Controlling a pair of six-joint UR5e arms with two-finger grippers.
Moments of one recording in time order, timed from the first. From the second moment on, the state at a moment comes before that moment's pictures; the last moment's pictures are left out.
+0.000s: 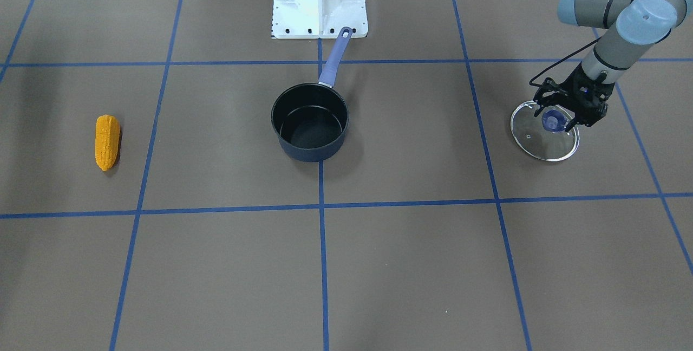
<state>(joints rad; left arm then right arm) -0.88 -1.48 -1.74 -2.19 -2.11 -0.35 1.43 -1.58 1.75 -1.34 2.27 0.28</state>
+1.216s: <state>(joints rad) -1.58 -1.55 -1.66 -1.60 -2.35 0.18 1.16 -1.59 1.82 -1.15 2.23 0.62</state>
